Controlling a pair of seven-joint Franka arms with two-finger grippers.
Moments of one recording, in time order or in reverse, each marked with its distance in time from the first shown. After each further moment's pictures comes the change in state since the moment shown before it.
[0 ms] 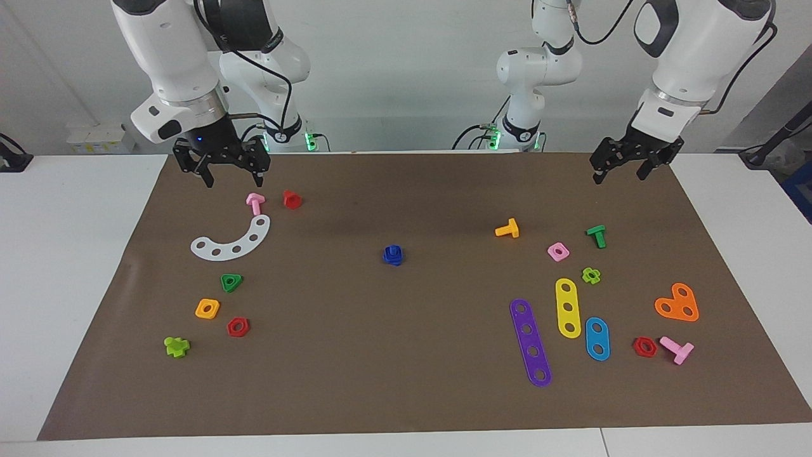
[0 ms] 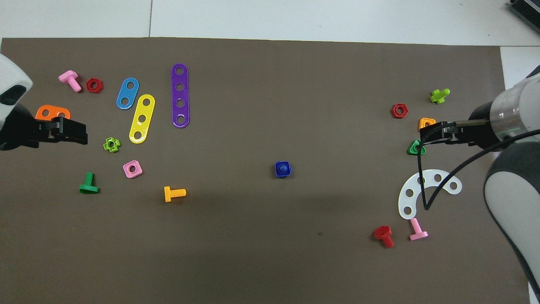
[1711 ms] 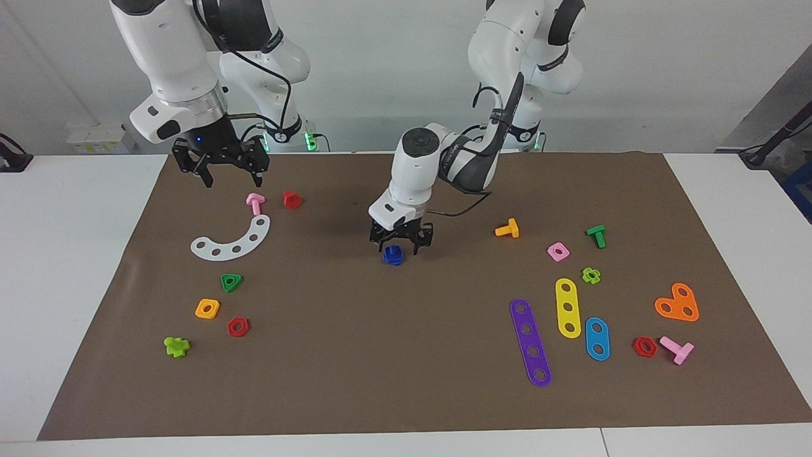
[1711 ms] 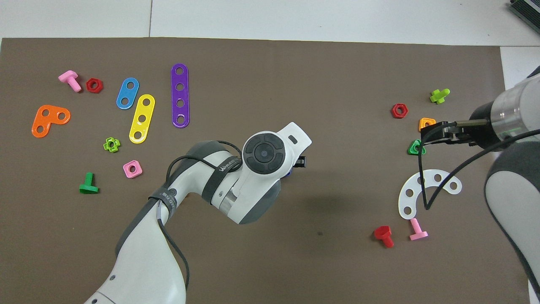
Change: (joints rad) left arm -0.616 0.483 -0.003 -0.065 -0.020 0.686 -0.488; right arm -0.001 0.000 -0.001 0.000 0.000 0.000 0.000
